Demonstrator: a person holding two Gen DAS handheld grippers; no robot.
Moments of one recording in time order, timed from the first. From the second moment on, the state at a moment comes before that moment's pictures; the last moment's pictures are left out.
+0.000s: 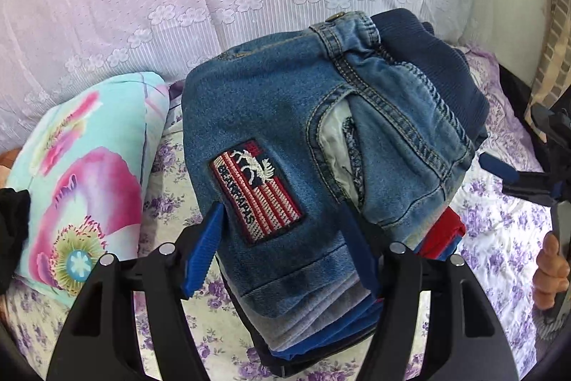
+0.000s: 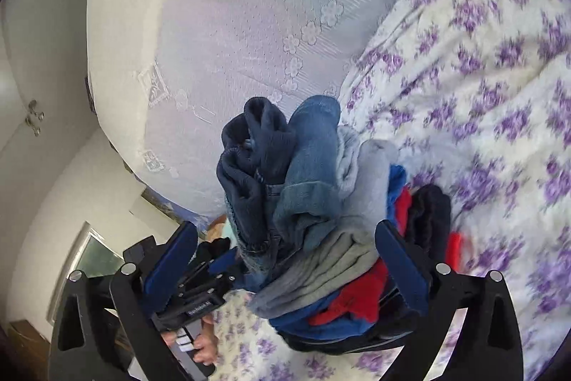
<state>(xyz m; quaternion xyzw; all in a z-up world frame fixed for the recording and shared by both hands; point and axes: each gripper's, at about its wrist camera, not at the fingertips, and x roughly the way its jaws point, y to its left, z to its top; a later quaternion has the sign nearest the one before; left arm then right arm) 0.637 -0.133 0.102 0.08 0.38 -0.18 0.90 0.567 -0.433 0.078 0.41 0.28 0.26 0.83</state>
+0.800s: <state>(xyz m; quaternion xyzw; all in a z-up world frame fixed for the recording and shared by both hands) 0.608 -0.115 0.101 0.15 0.37 -0.28 0.87 0.543 -0.398 0.011 0.42 0.32 0.30 0.80</state>
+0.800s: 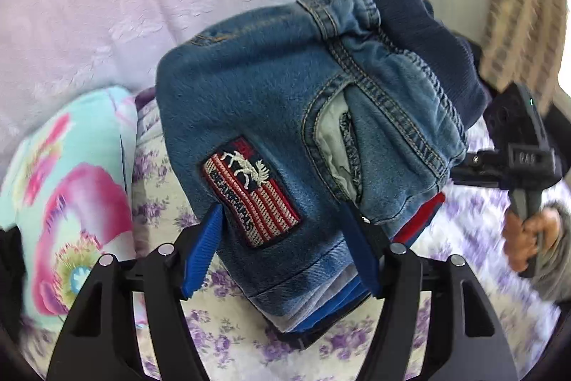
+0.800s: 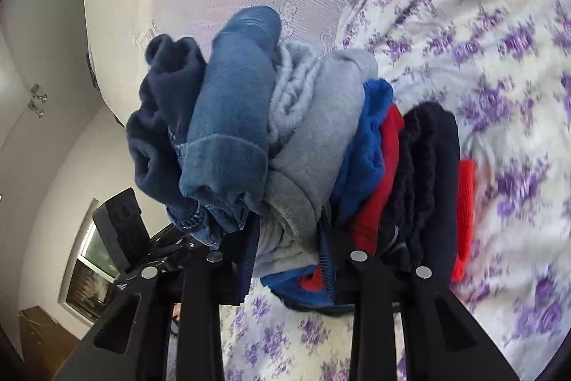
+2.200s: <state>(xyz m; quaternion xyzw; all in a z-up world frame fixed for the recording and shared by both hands) 0.579 -0.163 0.109 0.22 0.34 -0.24 0.88 0.543 -0.437 0.020 0.51 0.27 0.28 0.77</state>
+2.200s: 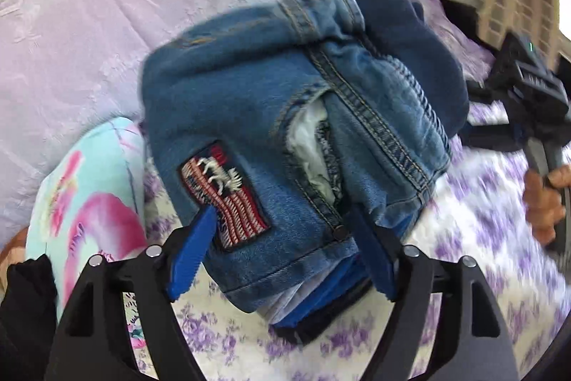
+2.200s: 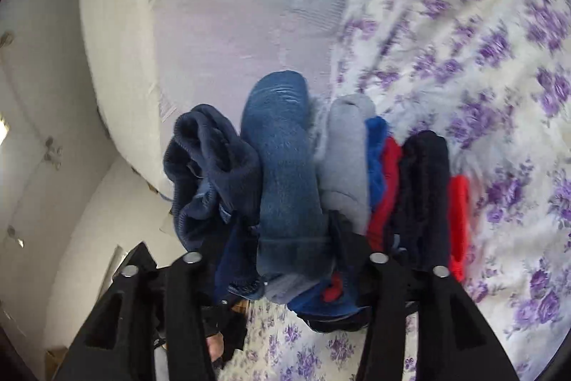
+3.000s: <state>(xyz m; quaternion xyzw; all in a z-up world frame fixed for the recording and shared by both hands) 0.561 -0.133 0.113 0.10 0.31 -0.16 0.93 0.490 -0.399 0.091 0.23 0.23 0.10 0.94</state>
